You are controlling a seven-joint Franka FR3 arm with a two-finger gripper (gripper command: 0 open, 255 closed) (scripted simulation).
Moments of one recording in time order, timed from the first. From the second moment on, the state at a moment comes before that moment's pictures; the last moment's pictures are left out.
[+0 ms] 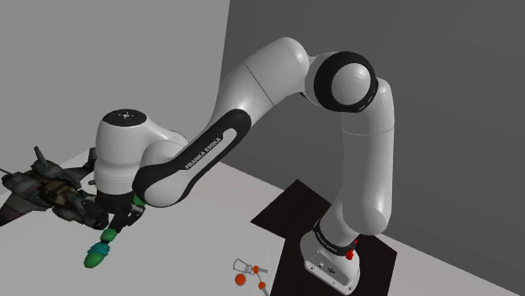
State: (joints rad) arm 0.18 0.52 0.60 -1.99 -0.32 2.59 1.81
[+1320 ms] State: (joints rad) arm 0.11 0.40 0.68 -1.96 -0.22 2.44 1.75
